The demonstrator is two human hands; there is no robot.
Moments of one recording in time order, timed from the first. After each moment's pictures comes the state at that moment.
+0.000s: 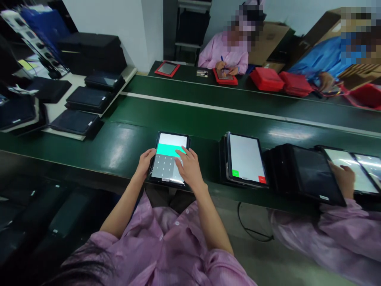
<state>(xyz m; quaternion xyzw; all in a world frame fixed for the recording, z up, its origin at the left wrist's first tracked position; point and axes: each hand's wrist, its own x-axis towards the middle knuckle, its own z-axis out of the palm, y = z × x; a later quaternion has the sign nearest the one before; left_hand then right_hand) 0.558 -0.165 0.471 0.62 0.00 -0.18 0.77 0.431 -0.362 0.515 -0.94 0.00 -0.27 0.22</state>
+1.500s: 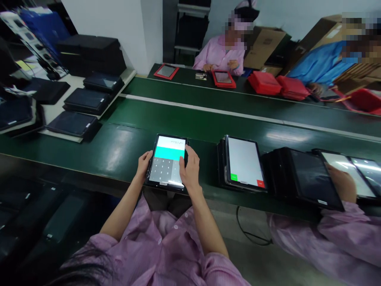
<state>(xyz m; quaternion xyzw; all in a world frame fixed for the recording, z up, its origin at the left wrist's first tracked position) 0.564 -0.168 0.455 0.61 -0.03 -0.14 0.78 0.436 -0.355 0.505 -0.89 0.12 -0.33 0.31</state>
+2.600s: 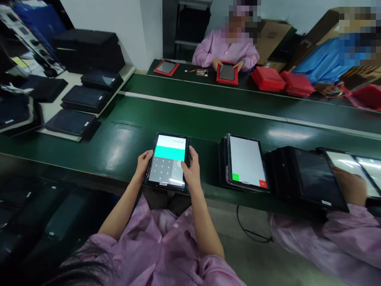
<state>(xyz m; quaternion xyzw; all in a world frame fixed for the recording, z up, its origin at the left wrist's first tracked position) 0.570 -0.167 0.453 0.64 -0.05 -0.13 0.76 0.436 -0.368 0.469 -0.80 0.12 -0.29 0.52</state>
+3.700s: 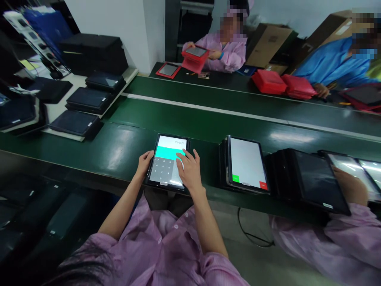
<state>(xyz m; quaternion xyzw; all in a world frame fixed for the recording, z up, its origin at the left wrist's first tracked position) 0.573 -0.166 0.446 0.64 -0.07 -0.12 0.76 0.435 -0.362 0.513 -0.92 0.01 -0.32 0.23</state>
